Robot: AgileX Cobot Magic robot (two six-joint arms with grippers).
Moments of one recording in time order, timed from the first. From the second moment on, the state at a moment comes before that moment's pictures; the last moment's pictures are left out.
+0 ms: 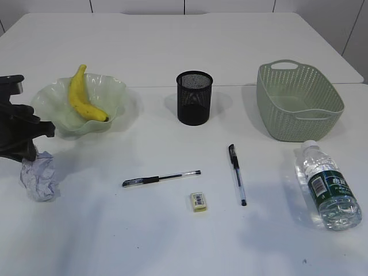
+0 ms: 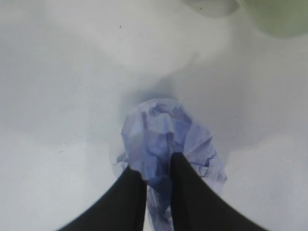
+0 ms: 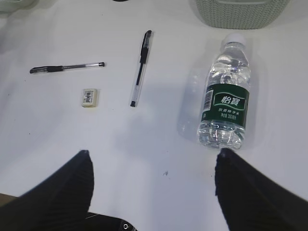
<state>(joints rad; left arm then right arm) -0.10 1.80 -1.06 0.07 0.52 -0.35 0.12 0.79 -0.82 0.22 0.97 -0.05</state>
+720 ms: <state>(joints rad) -0.10 1.79 -1.06 0.07 0.61 -0.34 0.12 0.79 -0.82 0.22 0.97 -0.05</state>
